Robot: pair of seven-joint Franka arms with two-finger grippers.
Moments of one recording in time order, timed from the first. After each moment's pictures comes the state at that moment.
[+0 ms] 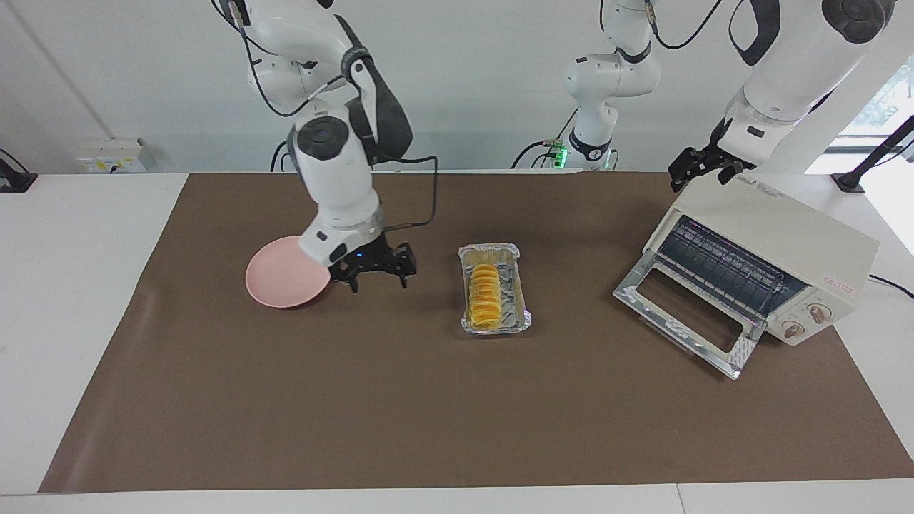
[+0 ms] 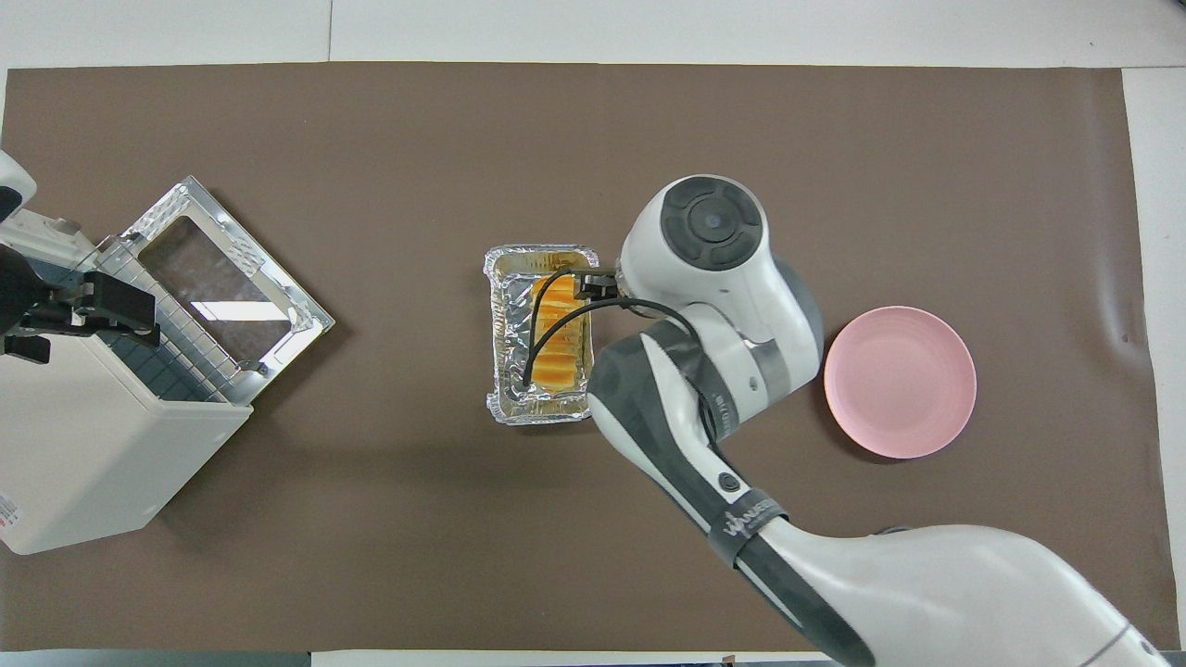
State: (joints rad) left arm -0.02 -0.03 -0.06 -1.63 0.01 1.43 -0.15; right arm 0.22 0.25 0.05 -1.67 0.06 2.01 0.15
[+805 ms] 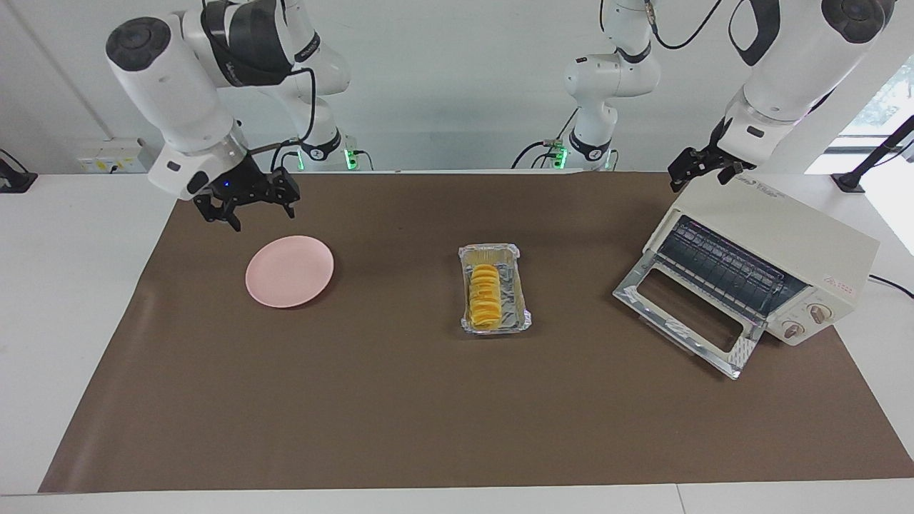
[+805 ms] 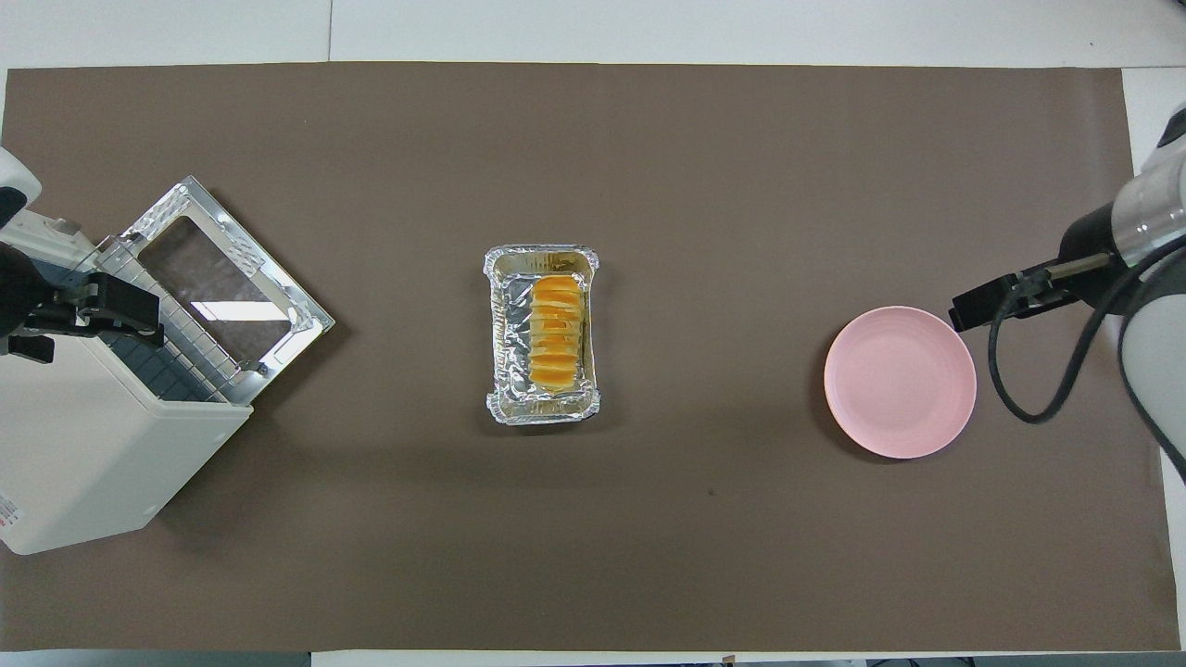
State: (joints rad) left arm -0.03 -0.03 -0.07 -1.63 0.01 1.43 -0.15; right arm -0.01 -0.03 0.04 -1.66 0.05 1.51 -0.19
